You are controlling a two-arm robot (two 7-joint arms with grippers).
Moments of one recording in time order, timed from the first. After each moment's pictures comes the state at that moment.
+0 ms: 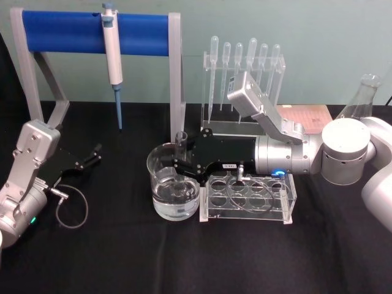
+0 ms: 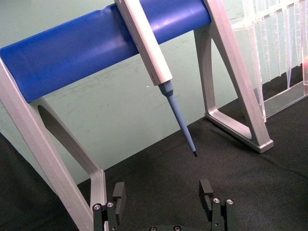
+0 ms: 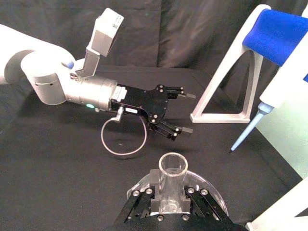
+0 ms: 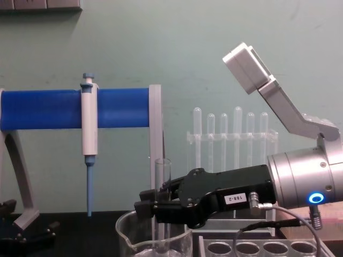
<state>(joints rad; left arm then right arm) -0.20 0.60 0.45 -1.41 -0.25 -0.12 0.03 0.72 0.39 -0.78 -1.18 0.43 -0.02 0.88</state>
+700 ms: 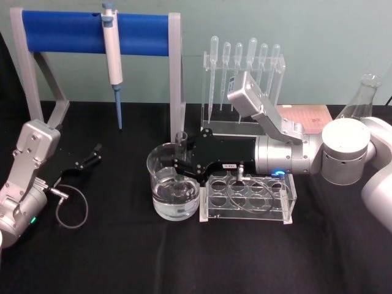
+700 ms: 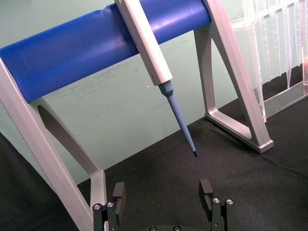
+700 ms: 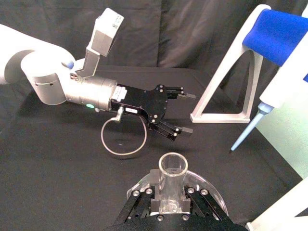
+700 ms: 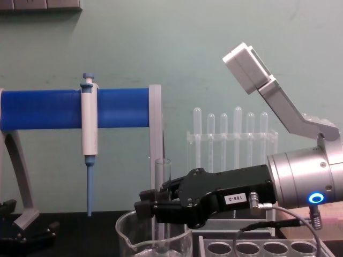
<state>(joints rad) -0.20 0.60 0.45 -1.41 -0.25 -0.12 0.03 0.72 0.39 -0.78 -1.18 0.43 -0.02 0.88</state>
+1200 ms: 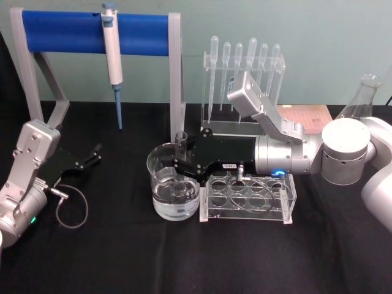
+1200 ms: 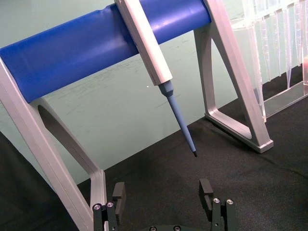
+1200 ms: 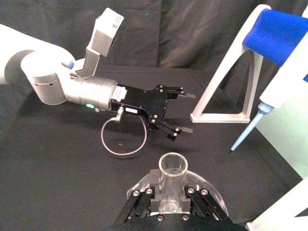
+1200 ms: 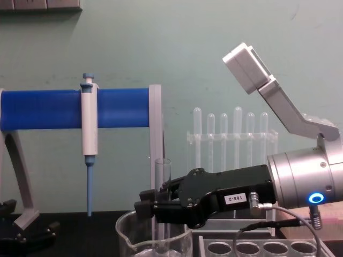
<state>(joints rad) -0.20 0.60 0.45 -1.41 -0.25 -0.12 0.03 0.72 0.39 -0.78 -1.18 0.43 -0.02 0.88</state>
